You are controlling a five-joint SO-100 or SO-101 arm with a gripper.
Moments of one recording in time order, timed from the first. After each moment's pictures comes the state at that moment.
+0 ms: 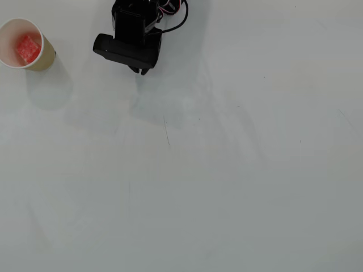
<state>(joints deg) 18.8 178.2 177.0 64.5 82.1</state>
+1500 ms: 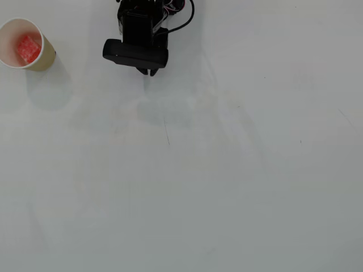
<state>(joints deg) 12.5 178.2 177.0 64.5 82.1</state>
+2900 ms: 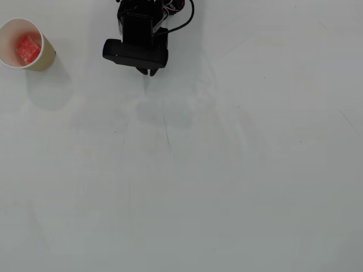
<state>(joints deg) 12.2 178.2 177.0 64.5 82.1</state>
